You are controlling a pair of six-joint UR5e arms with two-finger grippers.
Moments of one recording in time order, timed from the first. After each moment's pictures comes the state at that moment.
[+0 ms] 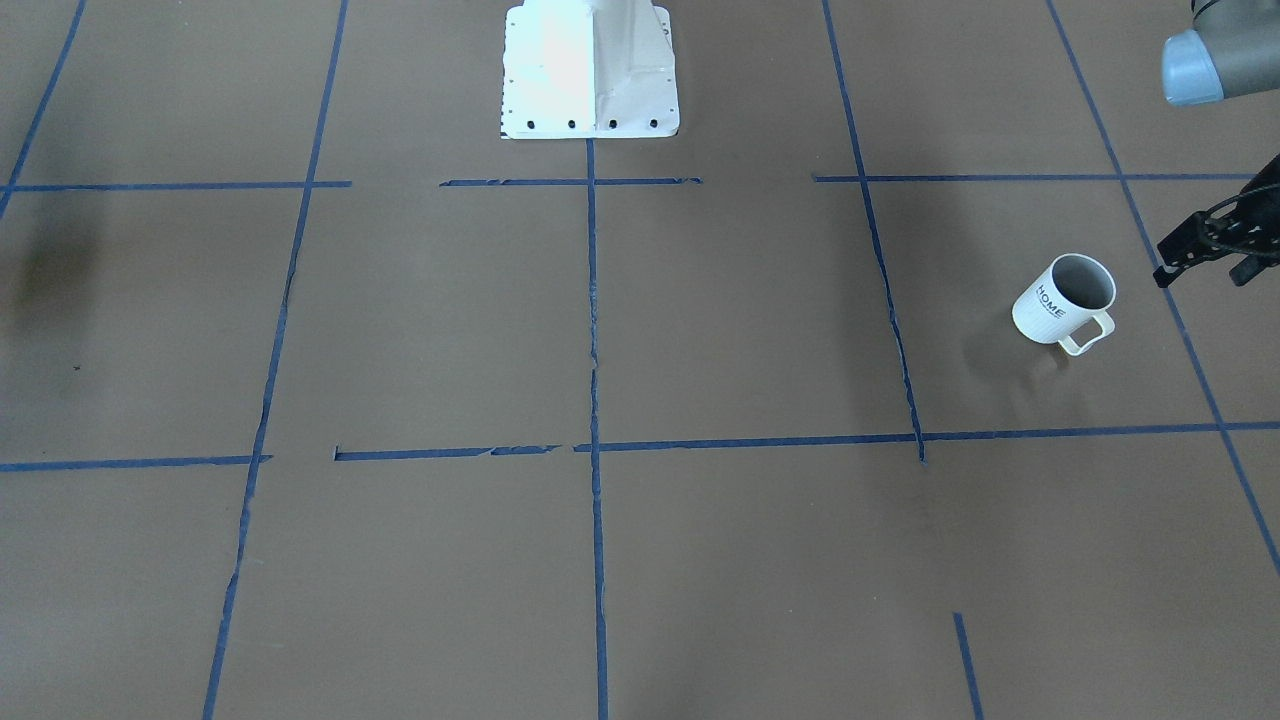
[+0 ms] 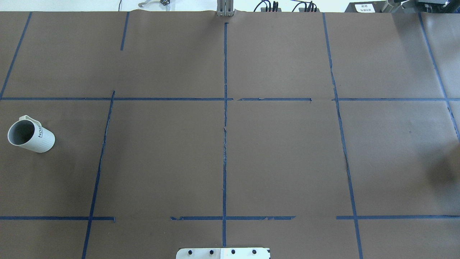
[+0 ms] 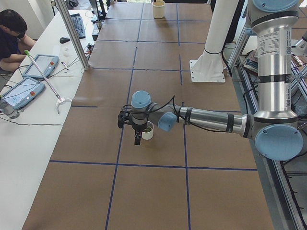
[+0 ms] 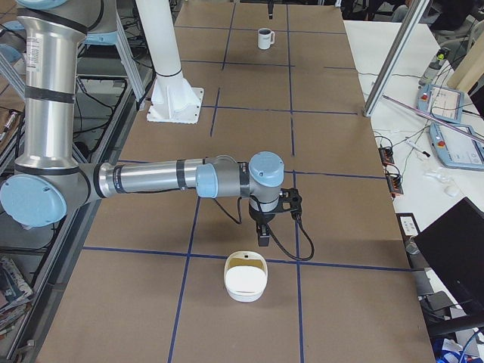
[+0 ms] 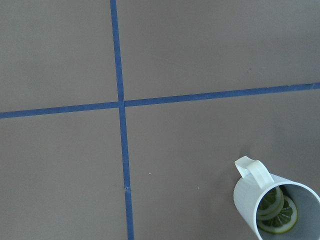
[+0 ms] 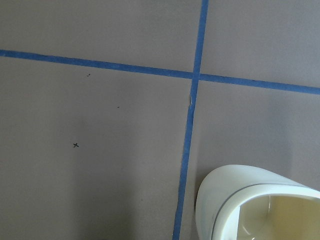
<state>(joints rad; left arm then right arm) -1.20 -1.45 -1.73 -2.02 -2.23 -0.58 1.50 -1.70 1.81 -1.61 2.31 0.00</state>
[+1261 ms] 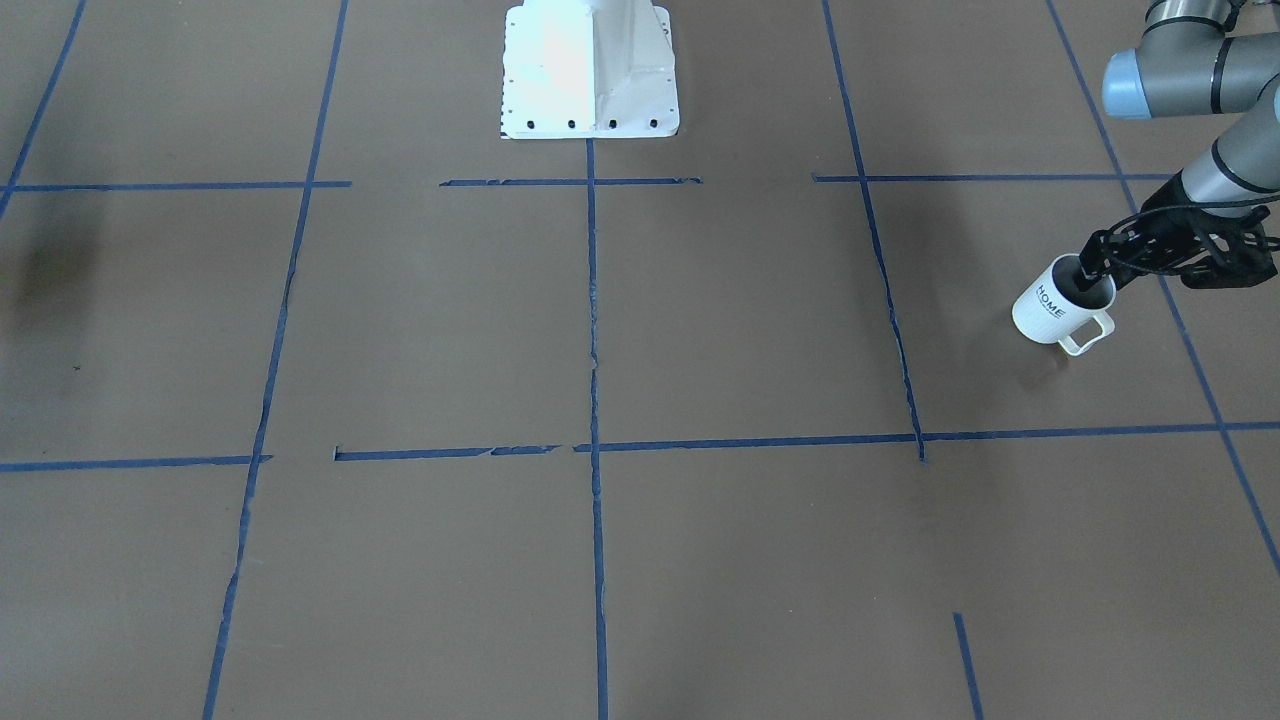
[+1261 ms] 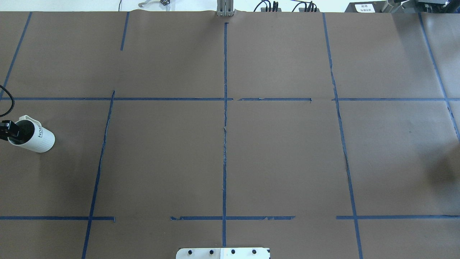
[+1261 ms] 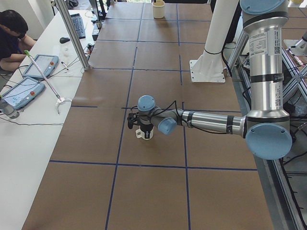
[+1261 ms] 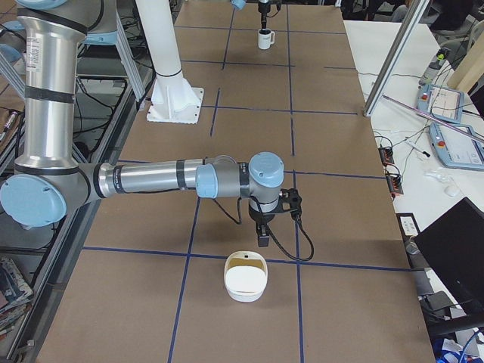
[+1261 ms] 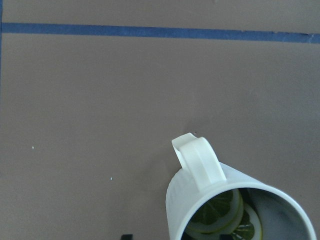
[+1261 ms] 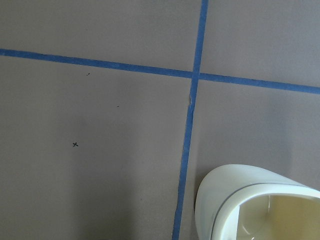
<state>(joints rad) -1.06 -1.44 -1.71 -2.11 -2.26 -0.78 1.50 -1.70 1.81 -1.61 2.31 -0.01</state>
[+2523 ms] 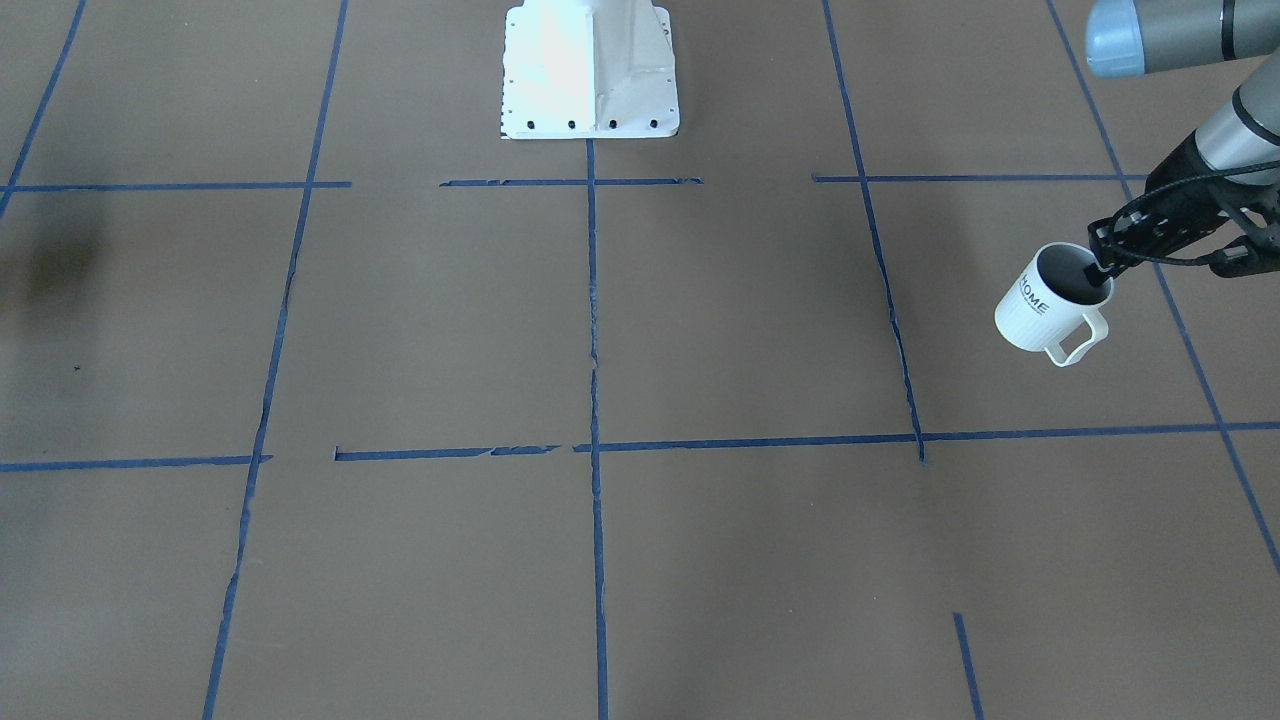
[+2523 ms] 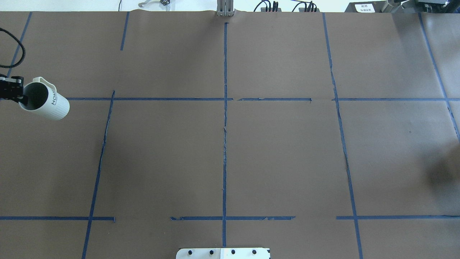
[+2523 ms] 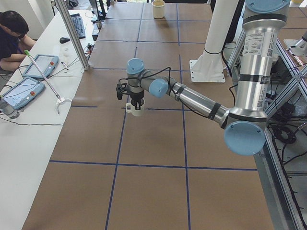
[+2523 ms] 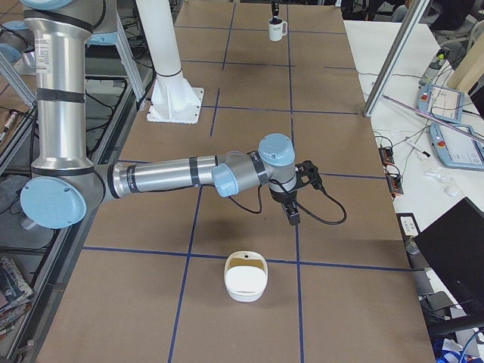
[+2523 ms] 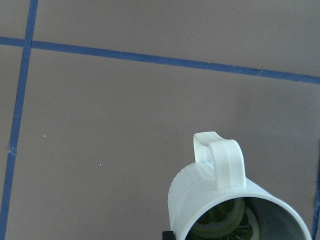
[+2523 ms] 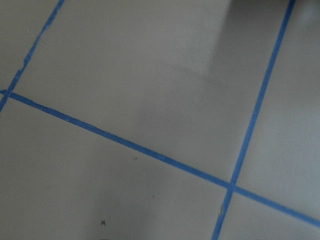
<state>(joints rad) -1.14 -1.71 -1.94 -1.55 -2.27 -0.79 1.44 -1.59 1.72 -1.20 2.31 0.00</state>
